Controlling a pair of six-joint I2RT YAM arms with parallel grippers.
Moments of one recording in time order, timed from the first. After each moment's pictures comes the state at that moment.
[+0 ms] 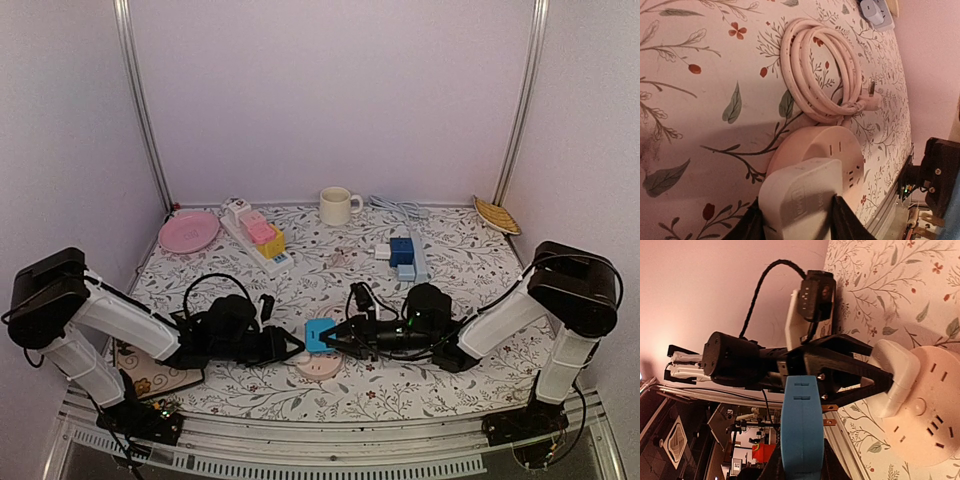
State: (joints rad) left arm -1.00 1.56 0.45 0.43 0.05 -1.05; right arm 1.01 1.81 0.57 1.07 -0.50 1.29
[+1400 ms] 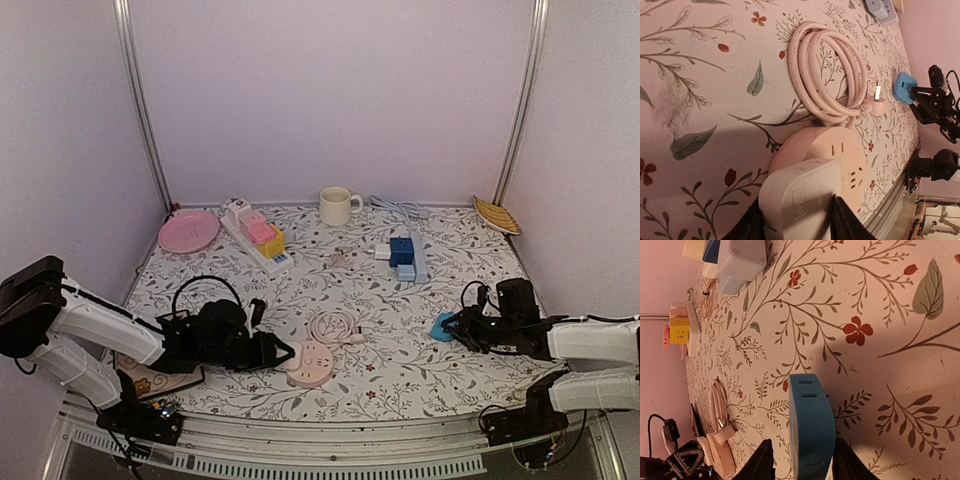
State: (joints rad) left arm -1.02 1.43 0.40 0.36 0.02 -1.04; right arm 0.35 1.08 0.22 0.12 -0.31 0.93
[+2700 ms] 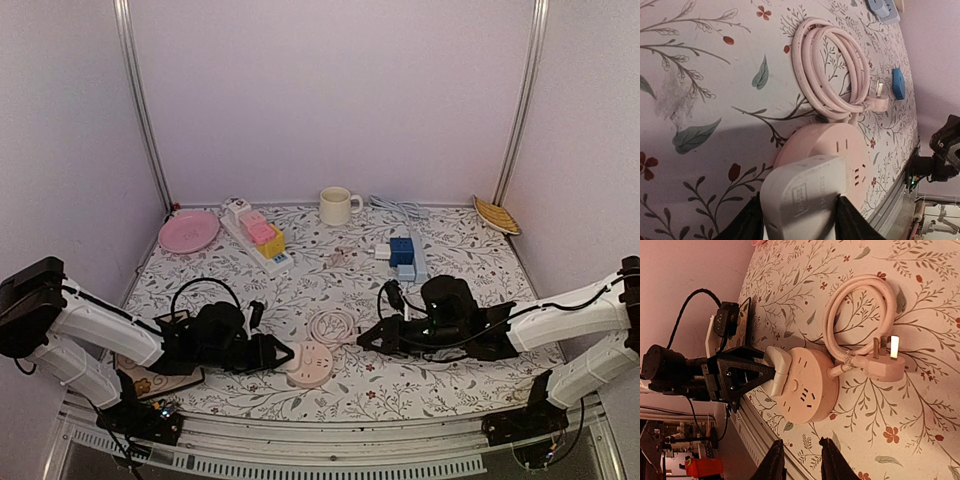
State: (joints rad) left arm -1.02 1.43 0.38 0.38 0.03 -1.05; right arm 0.99 1.33 0.52 0.27 -0.23 0.98
